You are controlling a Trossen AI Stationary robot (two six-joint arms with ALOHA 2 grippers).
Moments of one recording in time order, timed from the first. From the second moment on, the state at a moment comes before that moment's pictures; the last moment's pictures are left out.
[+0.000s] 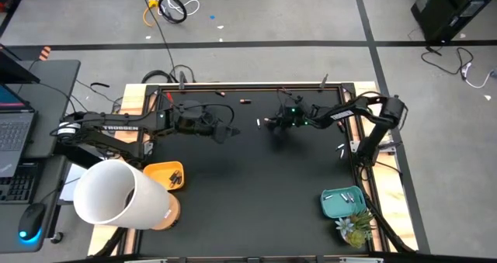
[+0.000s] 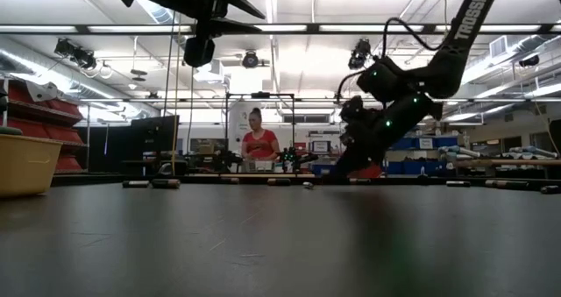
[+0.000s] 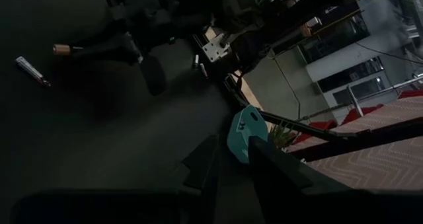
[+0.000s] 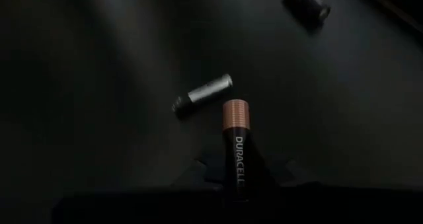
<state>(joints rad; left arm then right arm) 0.14 1.20 0.87 0.01 0.08 -0.94 -0.50 1.72 0.64 0.42 -0.16 -0.02</state>
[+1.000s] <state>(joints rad) 0.20 1.20 0.87 0.30 0.03 -0.87 -0.15 1.34 1.22 -0.19 0.00 -0.06</state>
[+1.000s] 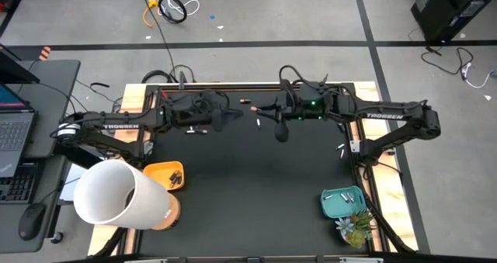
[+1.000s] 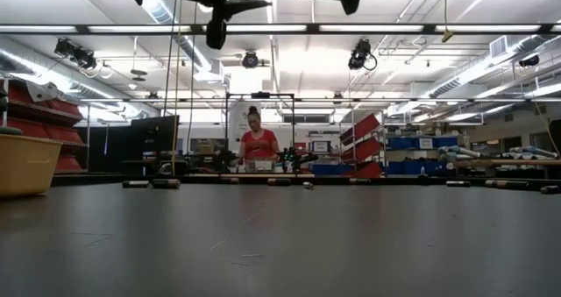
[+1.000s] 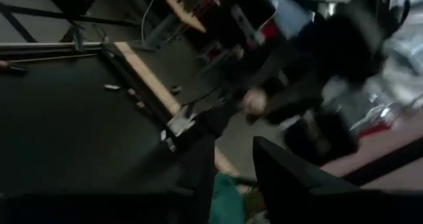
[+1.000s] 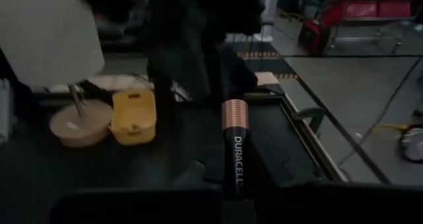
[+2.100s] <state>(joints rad) 0.21 1.33 0.87 0.44 0.12 -1.08 -0.14 1.42 1.24 -0.22 0.00 -0.11</state>
